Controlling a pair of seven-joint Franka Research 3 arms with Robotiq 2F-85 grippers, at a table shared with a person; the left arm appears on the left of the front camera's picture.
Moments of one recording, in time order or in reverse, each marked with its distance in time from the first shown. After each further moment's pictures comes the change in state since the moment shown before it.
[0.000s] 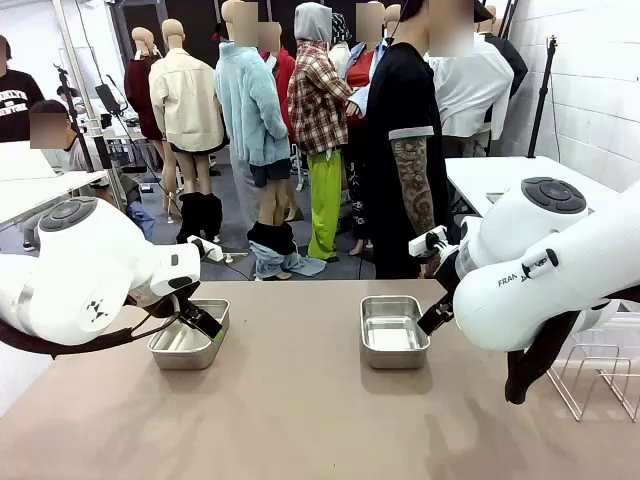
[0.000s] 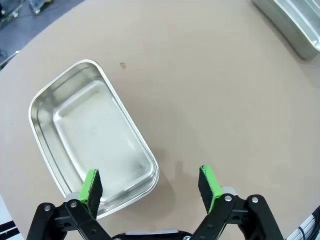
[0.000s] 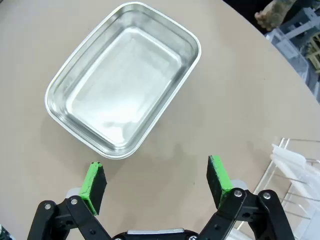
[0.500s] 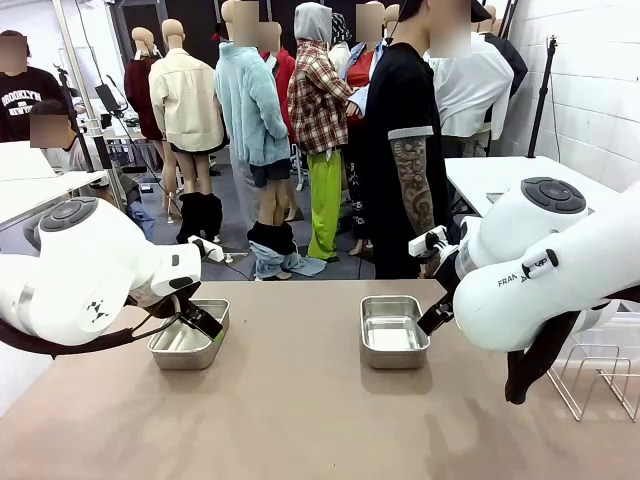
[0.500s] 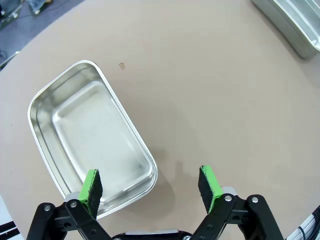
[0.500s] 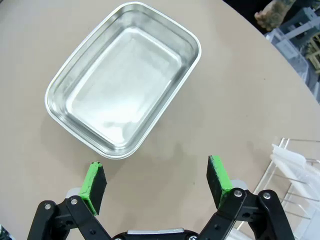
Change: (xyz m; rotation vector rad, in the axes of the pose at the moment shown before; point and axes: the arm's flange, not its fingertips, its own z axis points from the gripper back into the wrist) left arm 0.000 -0.002 0.000 0.000 0.000 -0.004; right arm 0.000 0.000 0.000 0.000 0.000 0.001
